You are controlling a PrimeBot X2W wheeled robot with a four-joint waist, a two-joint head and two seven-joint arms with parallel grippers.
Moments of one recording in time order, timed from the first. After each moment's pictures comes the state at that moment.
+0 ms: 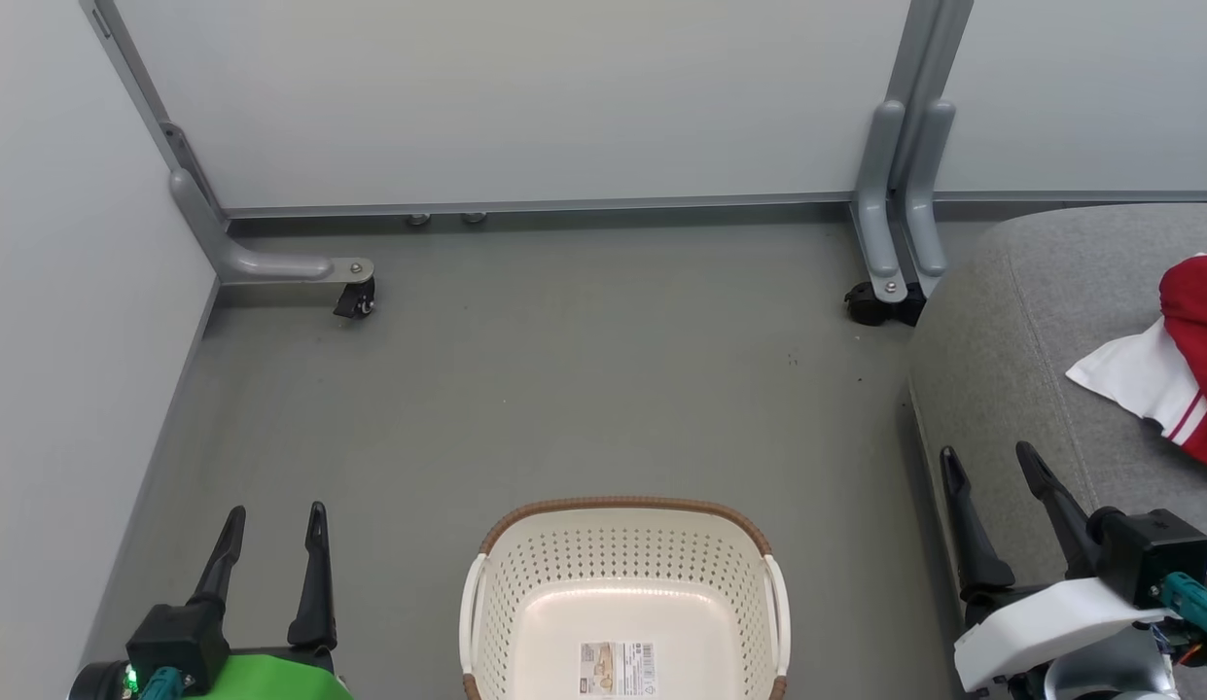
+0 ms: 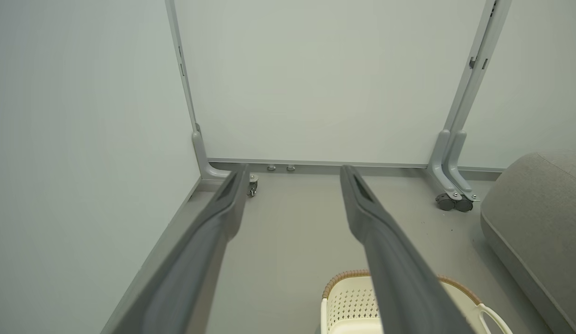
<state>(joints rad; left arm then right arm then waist) 0.04 0.14 -0.06 0.20 -0.23 -0.07 -0.26 0.14 -0.05 -0.03 -0.16 0.15 0.13 0.02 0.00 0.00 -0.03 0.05</state>
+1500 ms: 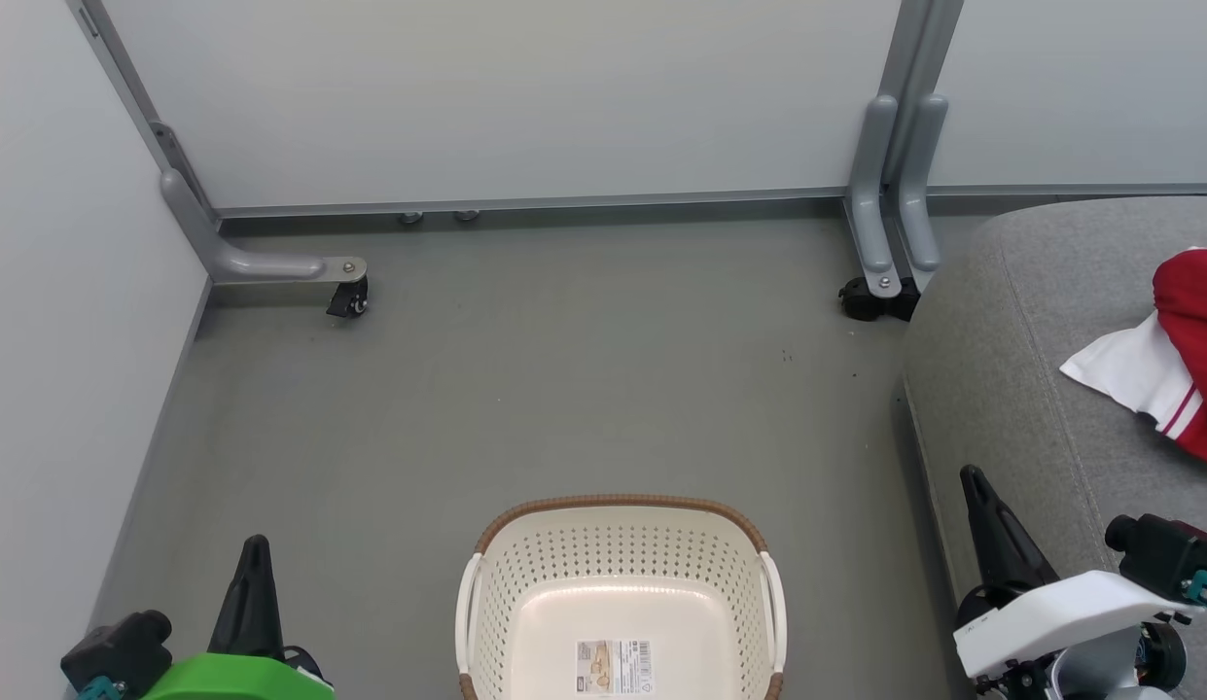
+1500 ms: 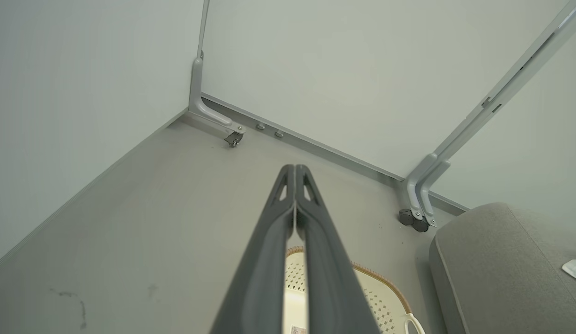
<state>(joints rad) 0.04 0.09 0.02 0.27 -0.54 -0.11 -0.16 0.11 -0.06 -0.02 -0.02 0.55 0.13 0.02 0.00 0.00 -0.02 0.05</state>
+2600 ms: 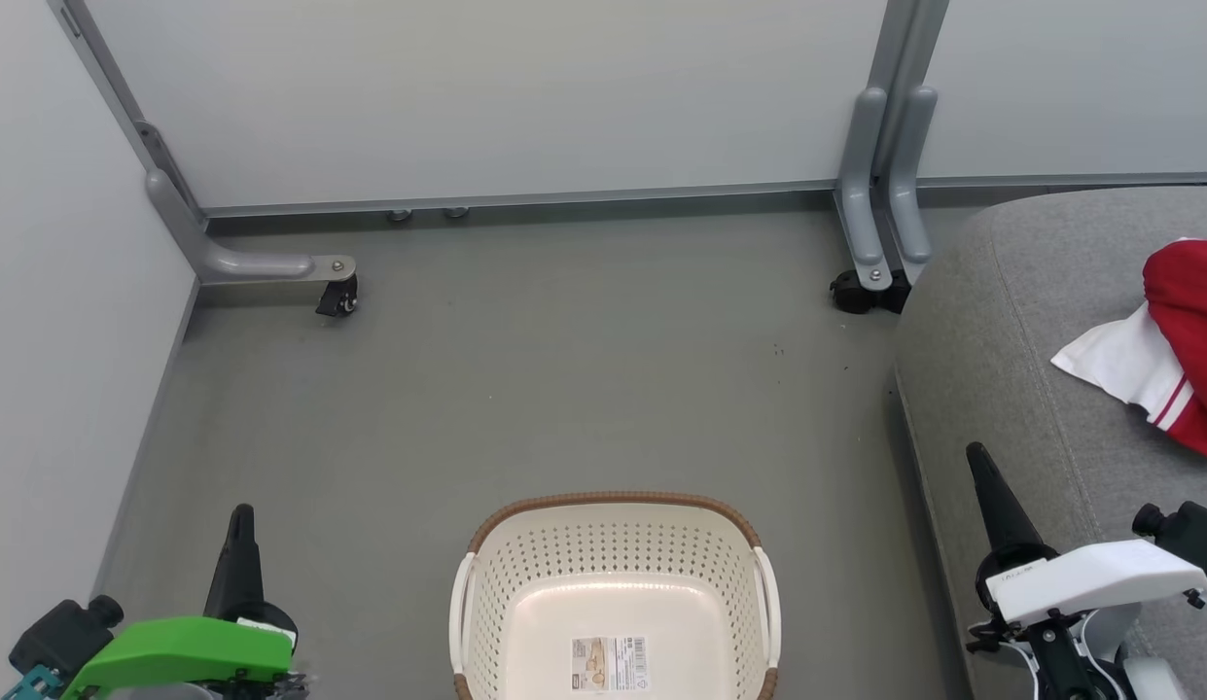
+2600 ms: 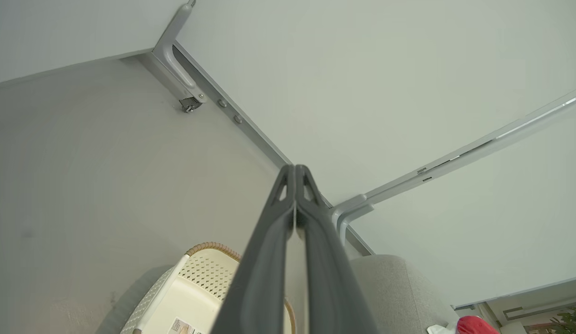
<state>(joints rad) -0.02 0.07 0.06 0.26 -0.99 -0.11 -0.05 0.02 -0.07 -0.03 0.09 1.01 0.13 0.04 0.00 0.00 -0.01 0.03</state>
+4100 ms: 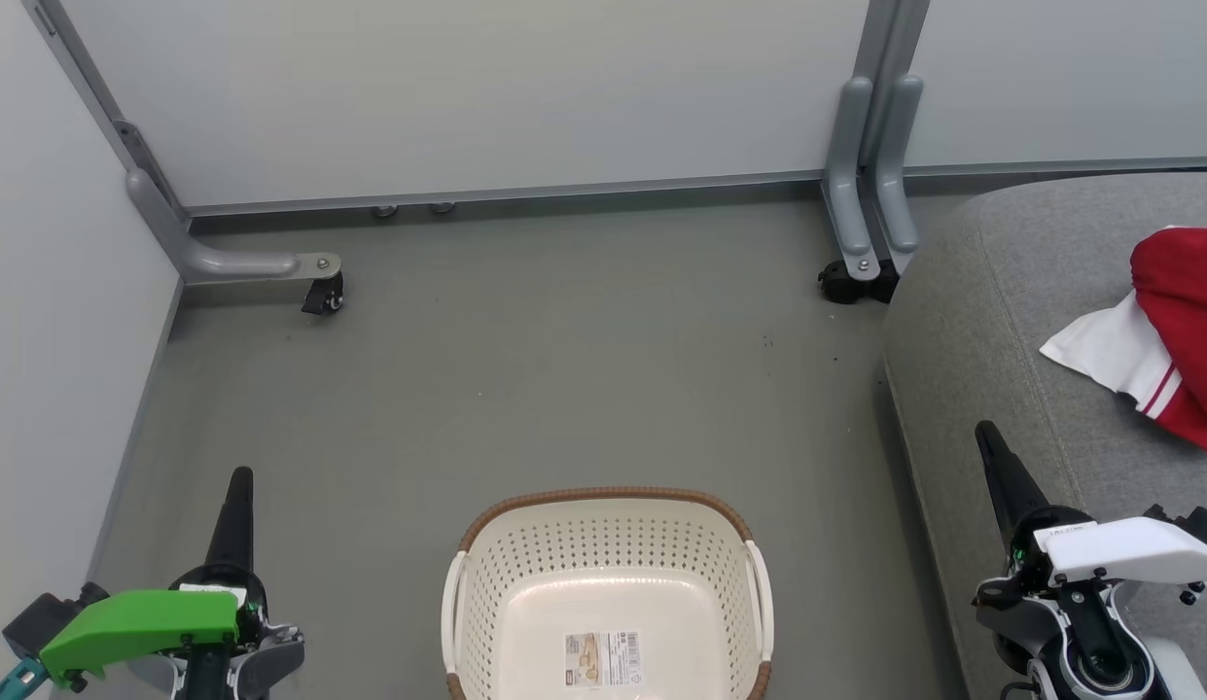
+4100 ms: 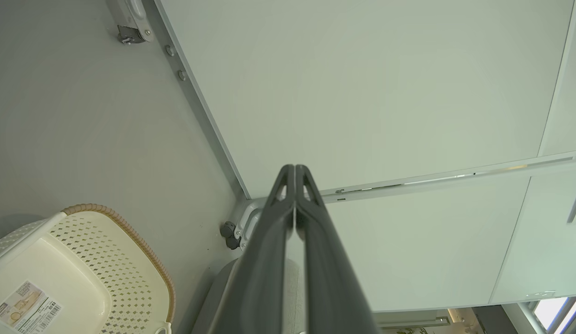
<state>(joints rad) -0.08 0.06 0.10 0.25 -1.42 -0.12 0.07 -0.07 -0.08 -0.06 0.20 1.45 0.13 0.07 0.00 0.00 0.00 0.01</state>
